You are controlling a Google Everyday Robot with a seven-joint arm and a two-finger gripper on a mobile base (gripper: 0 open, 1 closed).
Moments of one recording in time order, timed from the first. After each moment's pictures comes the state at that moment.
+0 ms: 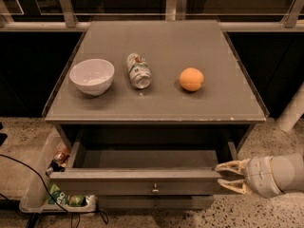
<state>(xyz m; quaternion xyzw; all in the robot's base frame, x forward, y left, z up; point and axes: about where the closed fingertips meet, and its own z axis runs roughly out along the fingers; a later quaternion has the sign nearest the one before) 0.386 -0.226 0.660 -0.69 0.64 0.11 0.32</state>
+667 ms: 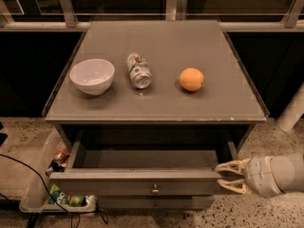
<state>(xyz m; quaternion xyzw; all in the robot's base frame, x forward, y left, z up) 0.386 -0.226 0.662 -0.69 0.64 0.11 0.32</state>
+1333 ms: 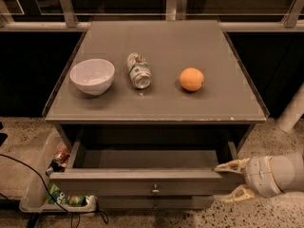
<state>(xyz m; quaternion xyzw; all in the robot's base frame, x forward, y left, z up) 0.387 -0.225 0.663 -0.69 0.64 0.11 0.32</state>
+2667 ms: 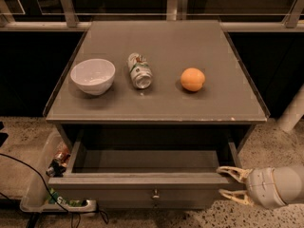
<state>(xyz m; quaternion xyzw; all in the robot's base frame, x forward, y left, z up) 0.365 -0.230 0.633 -0.68 0.65 0.15 0.32</state>
